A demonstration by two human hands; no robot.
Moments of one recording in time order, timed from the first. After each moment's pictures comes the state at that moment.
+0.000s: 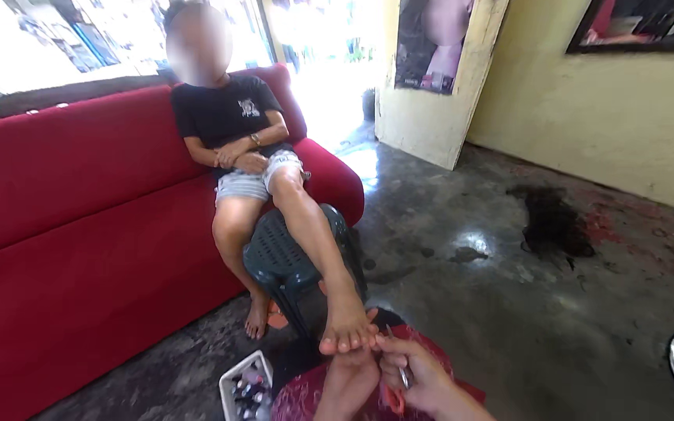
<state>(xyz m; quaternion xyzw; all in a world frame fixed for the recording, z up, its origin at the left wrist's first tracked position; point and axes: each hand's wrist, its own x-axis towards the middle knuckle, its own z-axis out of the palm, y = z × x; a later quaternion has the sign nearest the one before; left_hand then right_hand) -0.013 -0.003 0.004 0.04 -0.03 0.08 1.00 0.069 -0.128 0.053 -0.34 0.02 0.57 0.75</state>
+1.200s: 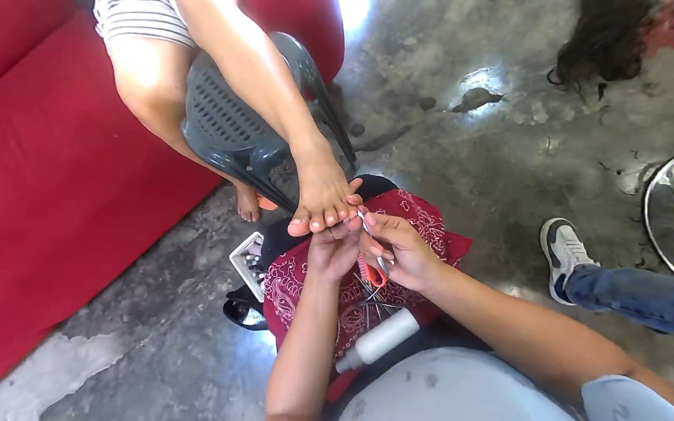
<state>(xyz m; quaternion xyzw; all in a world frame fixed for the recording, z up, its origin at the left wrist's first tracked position) -0.018 0.001 0.007 0.06 0.00 0.06 1.00 0.045 -0.134 0.037 -0.32 -0.10 0.52 0.79</state>
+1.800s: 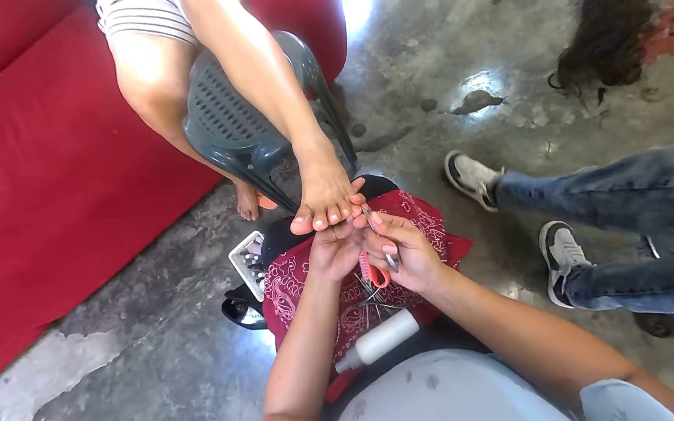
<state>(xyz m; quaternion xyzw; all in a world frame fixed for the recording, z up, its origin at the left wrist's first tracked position) -0.016 0.000 0.008 0.07 -0.02 0.05 1.00 0.045 -0.135 0.035 -0.29 -0.09 0.51 0.81</state>
